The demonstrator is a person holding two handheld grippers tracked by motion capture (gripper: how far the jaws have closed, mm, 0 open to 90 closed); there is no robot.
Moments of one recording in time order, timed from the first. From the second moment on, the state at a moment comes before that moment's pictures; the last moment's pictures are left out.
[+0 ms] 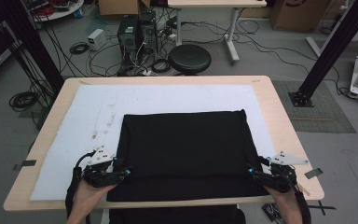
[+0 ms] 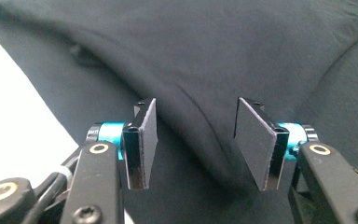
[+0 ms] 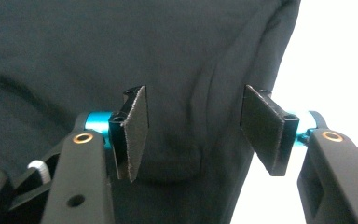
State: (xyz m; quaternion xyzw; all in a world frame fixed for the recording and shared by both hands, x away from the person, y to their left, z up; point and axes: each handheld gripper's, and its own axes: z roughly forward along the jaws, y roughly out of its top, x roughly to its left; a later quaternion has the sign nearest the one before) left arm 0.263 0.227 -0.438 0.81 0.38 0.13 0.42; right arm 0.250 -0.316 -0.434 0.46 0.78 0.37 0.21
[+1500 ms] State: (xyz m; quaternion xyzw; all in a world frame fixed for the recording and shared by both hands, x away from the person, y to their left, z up) left arm 0.205 0.242 -0.456 0.81 0.31 0.09 0.49; right arm 0.196 -0.339 -0.454 0.44 0.79 0.40 0.17
